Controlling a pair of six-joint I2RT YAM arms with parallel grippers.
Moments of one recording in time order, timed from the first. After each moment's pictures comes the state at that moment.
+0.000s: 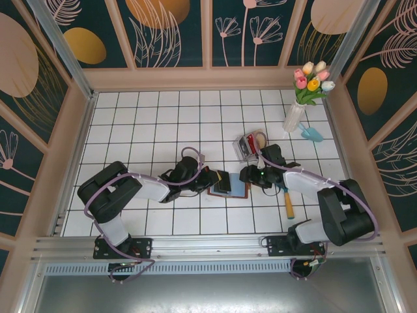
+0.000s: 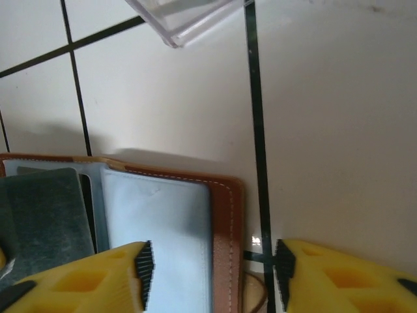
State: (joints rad) left arm -0.83 1.74 0.60 0.59 0.31 -1.26; right arm 0.41 1.37 0.58 -0.28 -0.31 0.57
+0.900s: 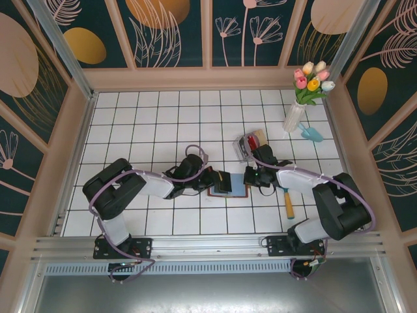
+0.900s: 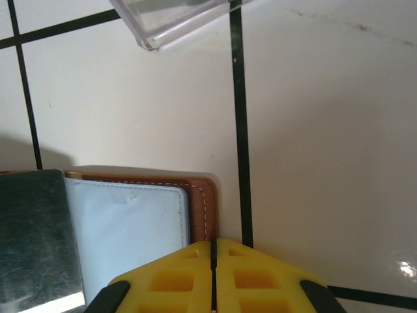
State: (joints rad) left arm -0.83 1.79 0.68 0.48 0.31 -1.17; right arm 0.49 1.44 0.62 -0.30 -0.16 0.58
